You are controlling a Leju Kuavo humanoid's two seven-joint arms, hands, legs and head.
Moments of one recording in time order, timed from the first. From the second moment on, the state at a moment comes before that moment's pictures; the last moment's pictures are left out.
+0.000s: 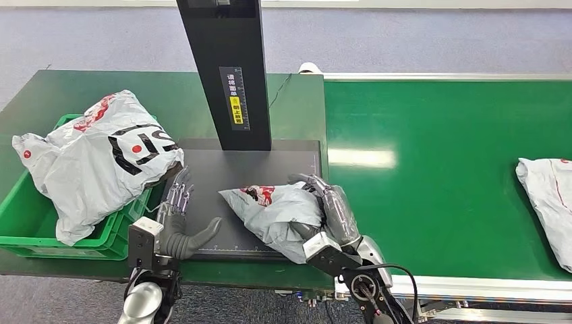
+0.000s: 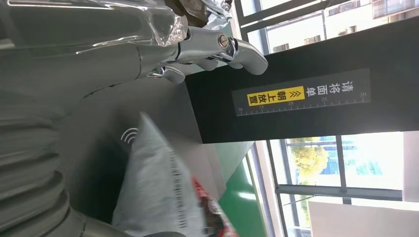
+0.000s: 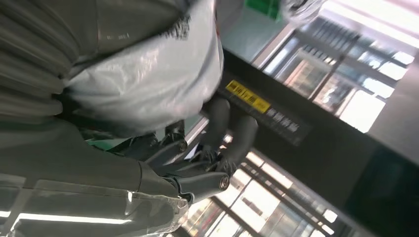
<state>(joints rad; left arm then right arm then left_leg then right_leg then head) -0.07 -0.14 -0.14 -1.42 -0.14 -0.11 -0.39 -0.23 0.05 0.43 -1.26 0.50 -0.21 -0.52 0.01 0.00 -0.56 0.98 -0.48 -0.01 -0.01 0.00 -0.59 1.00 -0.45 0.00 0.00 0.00</state>
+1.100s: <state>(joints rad) -0.02 -0.16 -0.13 -1.46 -0.15 -0.11 -0.40 -0.17 0.12 0.24 -1.26 0.23 -0.11 -0.48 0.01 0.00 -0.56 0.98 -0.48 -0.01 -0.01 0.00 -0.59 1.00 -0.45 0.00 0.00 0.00</state>
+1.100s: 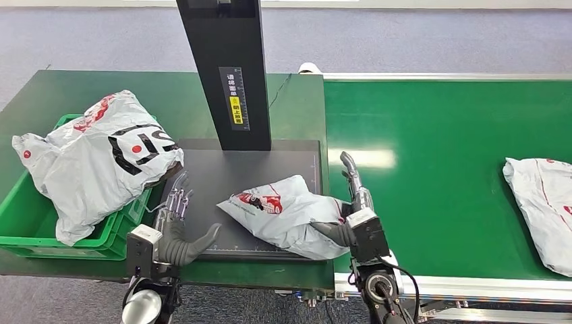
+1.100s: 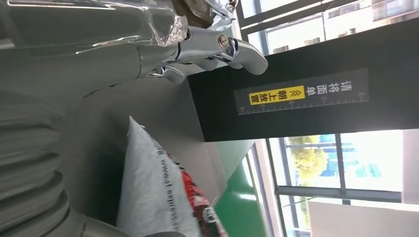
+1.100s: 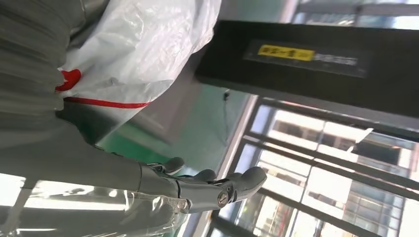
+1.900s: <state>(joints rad) -0.01 -0.16 -0.13 -1.46 -0.17 -0.13 -0.43 -0.15 0.08 0.19 -1.29 0.05 0.24 -0.41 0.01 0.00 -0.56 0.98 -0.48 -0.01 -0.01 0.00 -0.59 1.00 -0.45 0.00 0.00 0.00</state>
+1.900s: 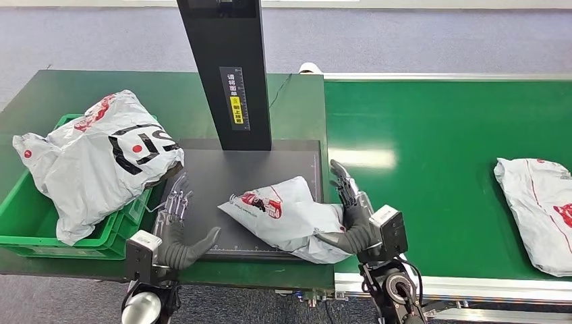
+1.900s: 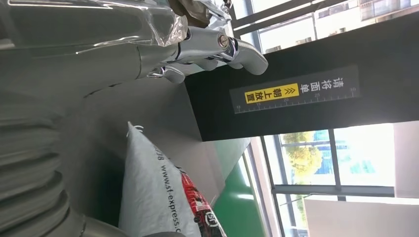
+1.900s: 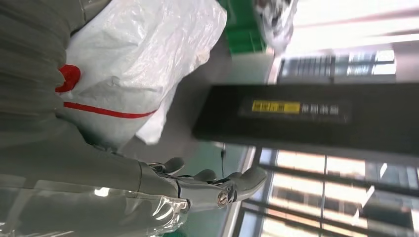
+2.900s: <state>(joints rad) 0.00 -0.15 -0.12 -1.46 -0.19 -0.14 -0.43 -0.19 0.04 0.24 -1.16 -0.08 0.67 -0.39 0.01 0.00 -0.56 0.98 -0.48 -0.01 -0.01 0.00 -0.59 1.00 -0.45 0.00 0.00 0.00</state>
